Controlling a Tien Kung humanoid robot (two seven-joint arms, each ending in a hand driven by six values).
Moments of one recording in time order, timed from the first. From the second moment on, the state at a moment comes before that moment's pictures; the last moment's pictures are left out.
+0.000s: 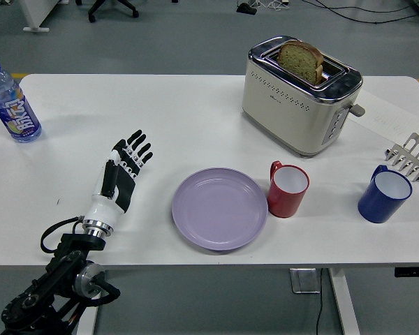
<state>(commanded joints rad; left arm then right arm) -0.24 0.04 -1.21 -1.09 0.83 -0.01 -0.39 0.07 -0.07 1.13 0.18 -1.21 -0.07 -0.08</state>
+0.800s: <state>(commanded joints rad) -0.19 0.21 -1.61 -1.12 0.88 -0.04 -0.20 0.07 -0.08 1.13 0.18 -1.19 -0.08 -0.08</state>
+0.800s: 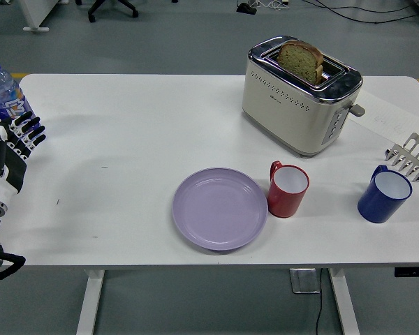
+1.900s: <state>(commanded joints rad) -0.15 0.23 -1.76 -1.12 0.82 -0.06 -0.20 0.06 -0.07 1.15 0.18 -1.20 -0.08 -0.08</state>
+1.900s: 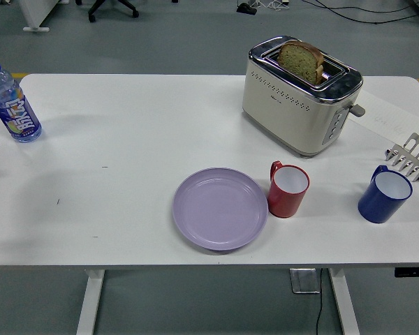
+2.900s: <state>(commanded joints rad) -0.14 0.24 -1.77 -1.12 0.88 -0.11 -0.24 0.07 -0.08 1.13 0.18 -1.18 -0.08 -0.07</state>
